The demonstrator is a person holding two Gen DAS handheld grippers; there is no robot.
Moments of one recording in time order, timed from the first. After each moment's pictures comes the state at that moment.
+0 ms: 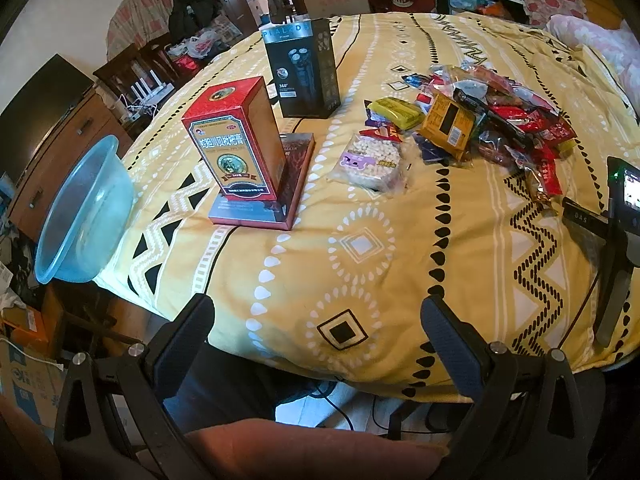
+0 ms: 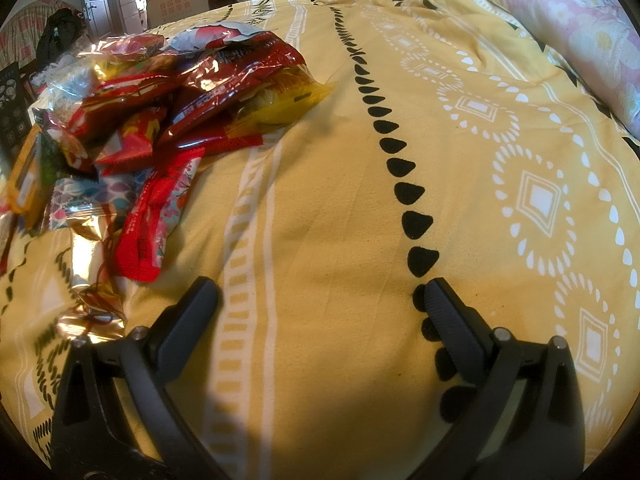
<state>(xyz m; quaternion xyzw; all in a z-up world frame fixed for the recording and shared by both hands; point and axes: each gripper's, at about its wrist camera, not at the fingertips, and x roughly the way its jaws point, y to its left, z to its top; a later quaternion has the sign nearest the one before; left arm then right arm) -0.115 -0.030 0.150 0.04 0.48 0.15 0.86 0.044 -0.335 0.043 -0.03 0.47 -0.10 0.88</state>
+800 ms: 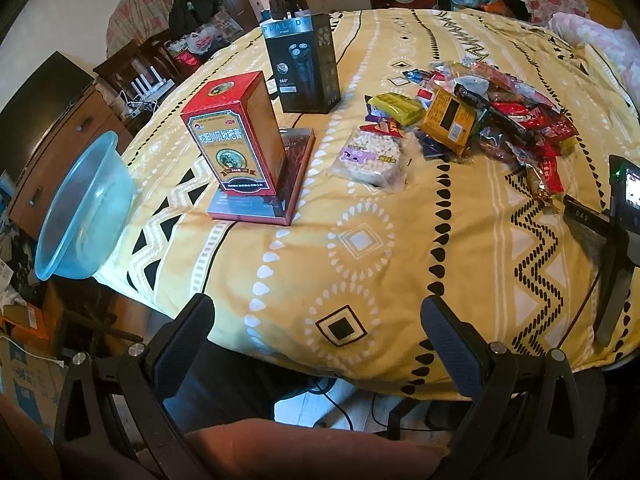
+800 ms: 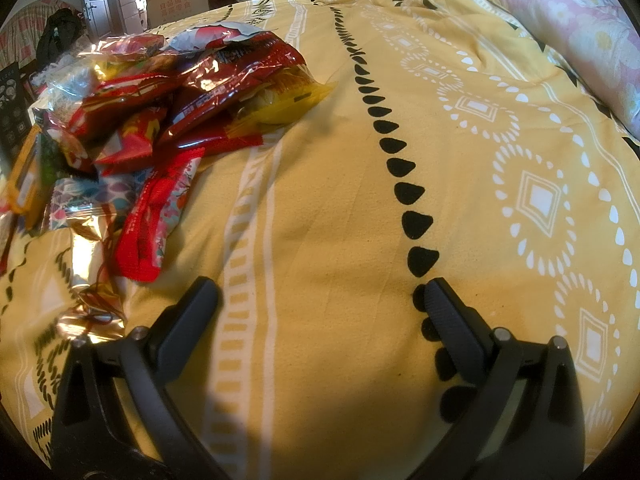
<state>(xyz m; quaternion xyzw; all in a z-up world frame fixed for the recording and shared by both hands) -0.114 -0.032 0.148 0.04 0.49 0.16 0.86 0.045 -0.335 0.043 -0.03 0.47 -0.10 0.88</state>
